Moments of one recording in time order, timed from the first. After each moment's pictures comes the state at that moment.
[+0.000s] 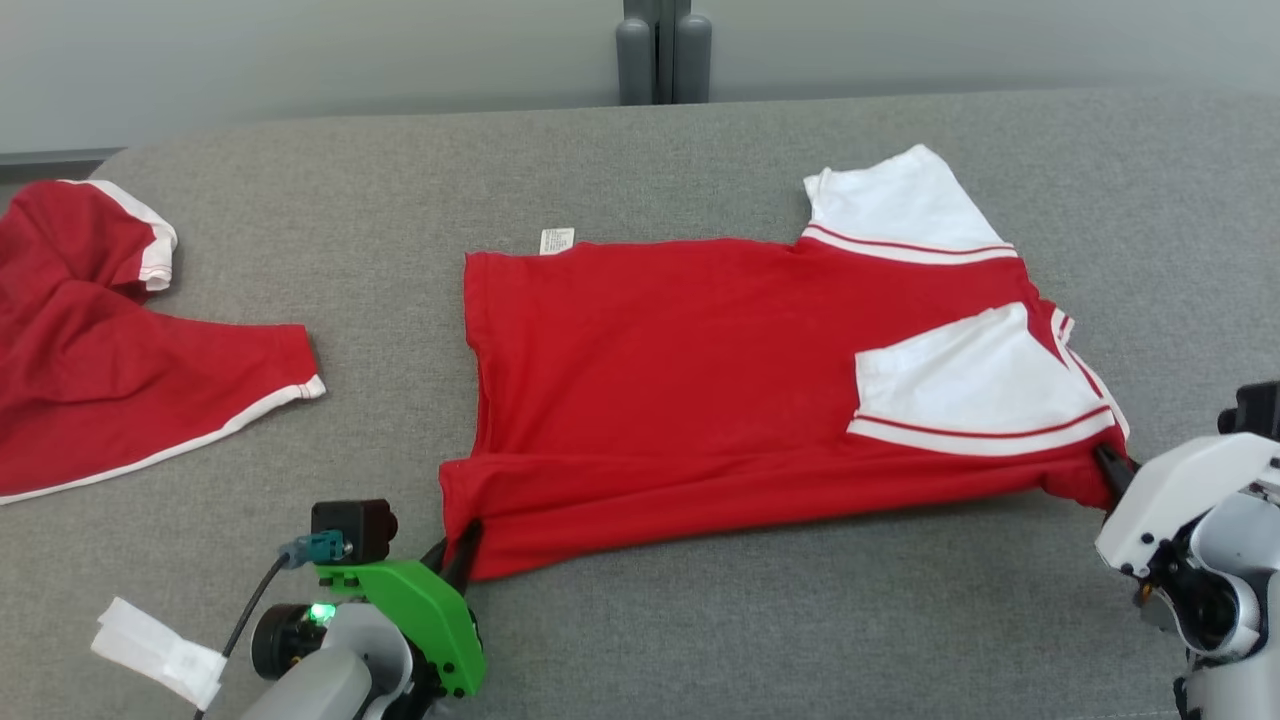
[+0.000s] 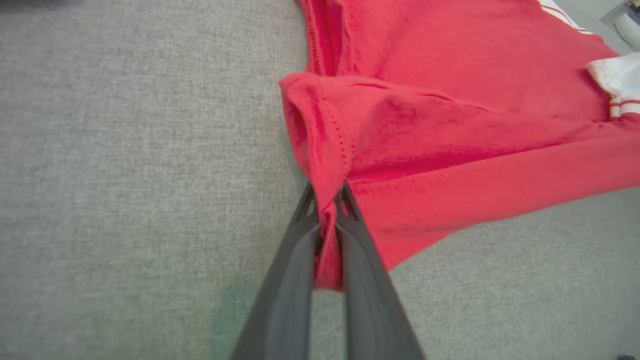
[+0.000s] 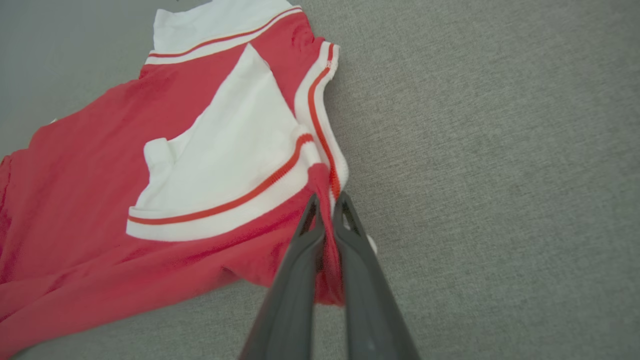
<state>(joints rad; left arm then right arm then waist) -0.42 0.31 -0.83 0.64 -1.00 0.02 -0.10 -0.23 -0.05 -0.35 0.19 0.31 0.13 0.60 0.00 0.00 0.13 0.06</state>
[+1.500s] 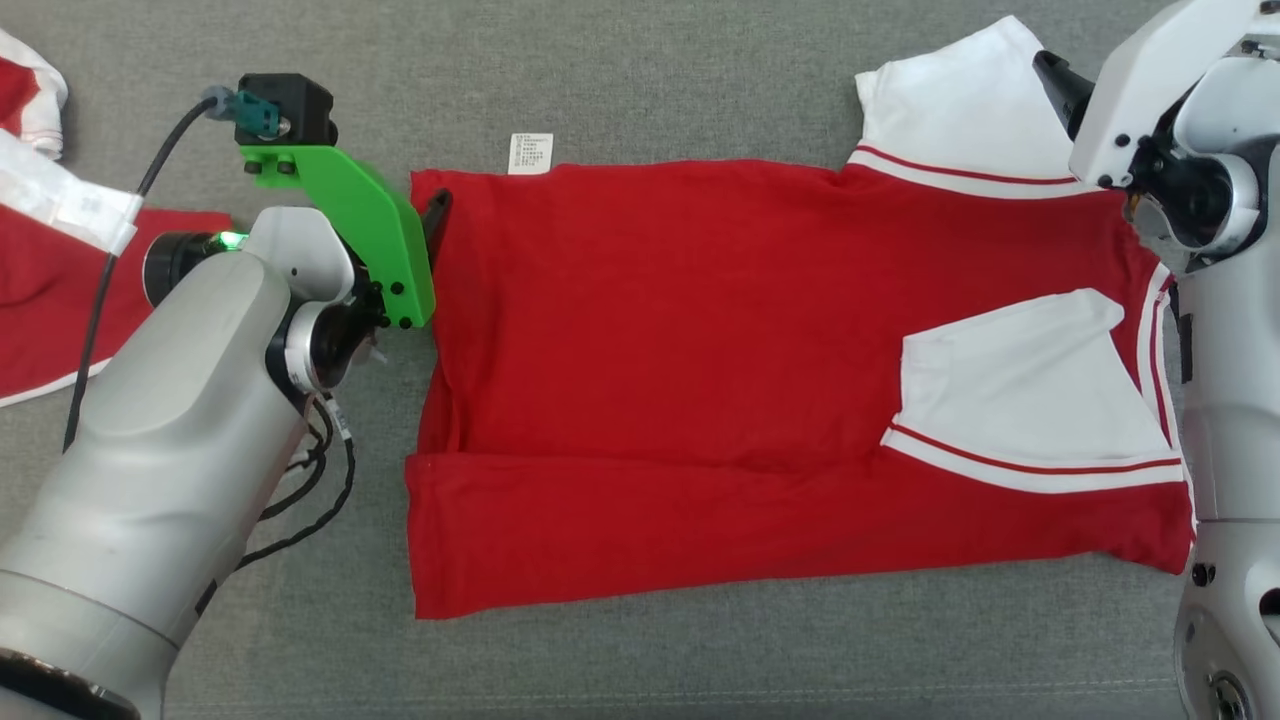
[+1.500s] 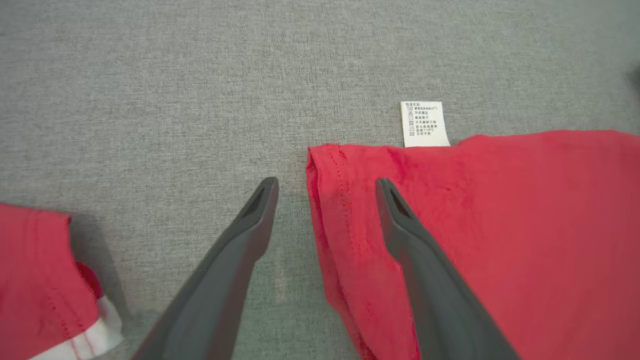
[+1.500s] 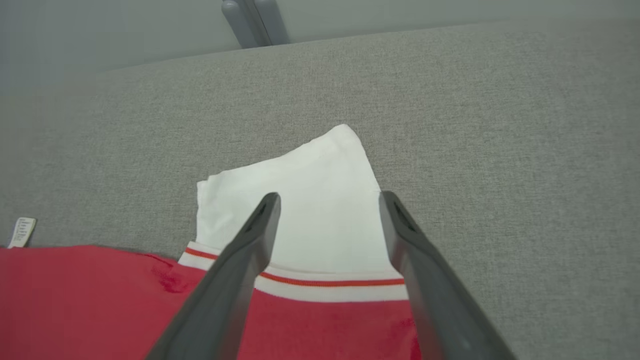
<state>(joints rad) -0.99 0.34 -0.82 0.65 -1.01 0.13 0.38 -0.90 -0.16 -0.13 0.45 0.20 0.13 0.75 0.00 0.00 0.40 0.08</state>
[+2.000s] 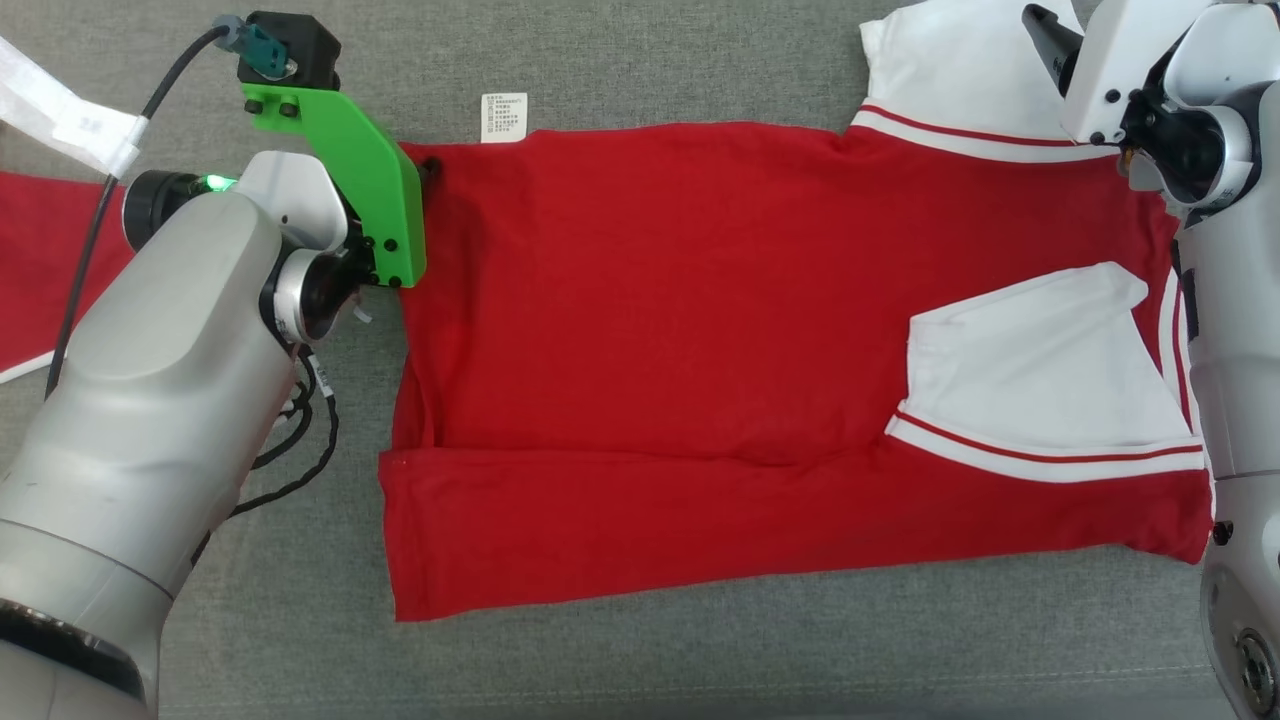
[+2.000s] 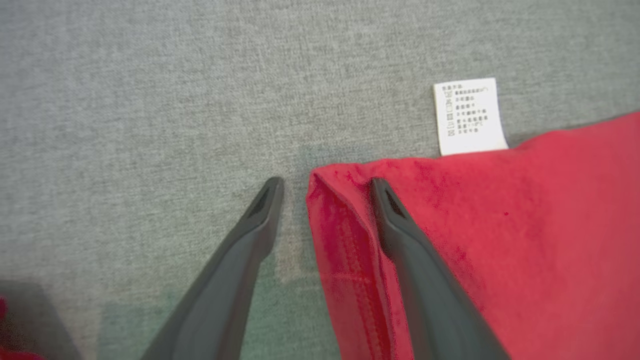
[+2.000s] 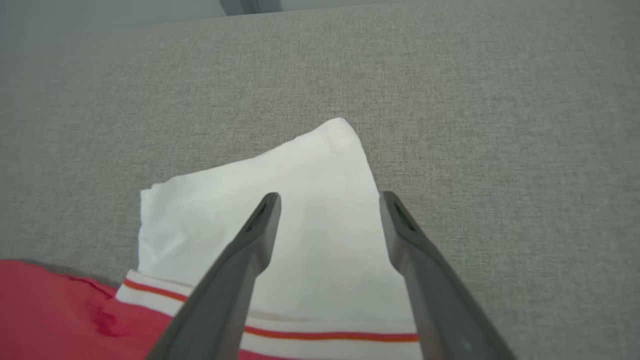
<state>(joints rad) -1.10 0.32 -0.88 0.75 -0.98 0.06 0.46 -1.02 -0.20 -0.03 0.59 0.24 0.13 0.67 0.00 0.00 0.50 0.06</state>
